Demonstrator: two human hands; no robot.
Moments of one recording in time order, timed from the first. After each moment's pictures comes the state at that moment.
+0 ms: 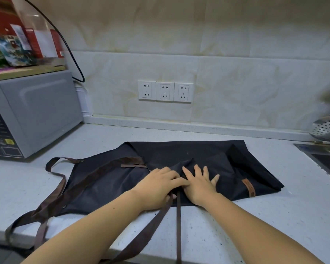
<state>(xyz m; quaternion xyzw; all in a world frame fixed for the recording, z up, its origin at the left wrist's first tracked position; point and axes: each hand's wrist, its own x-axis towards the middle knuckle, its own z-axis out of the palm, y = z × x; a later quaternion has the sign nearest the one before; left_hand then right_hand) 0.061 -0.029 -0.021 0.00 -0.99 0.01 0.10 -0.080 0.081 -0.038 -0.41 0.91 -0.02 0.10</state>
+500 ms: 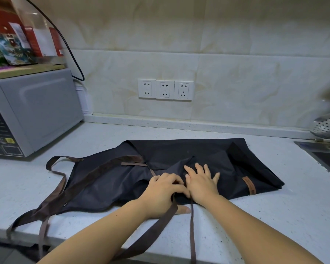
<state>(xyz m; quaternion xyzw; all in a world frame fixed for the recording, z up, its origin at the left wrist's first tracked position) 0.067 -0.006 -0.038 0.07 -0.98 -0.15 0.11 -0.080 0.083 -0.043 -0.39 0.91 -0.09 0.06</state>
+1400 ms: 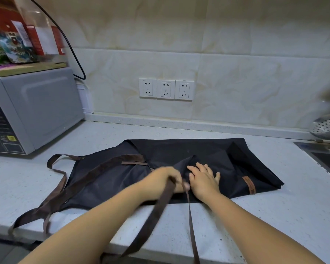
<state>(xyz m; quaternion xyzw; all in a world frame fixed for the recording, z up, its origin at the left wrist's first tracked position) 0.057 -0.018 -0.006 0.10 -0.90 -0.42 0.12 -0.087 0.086 -0.045 -0.37 0.91 -0.15 0.06</state>
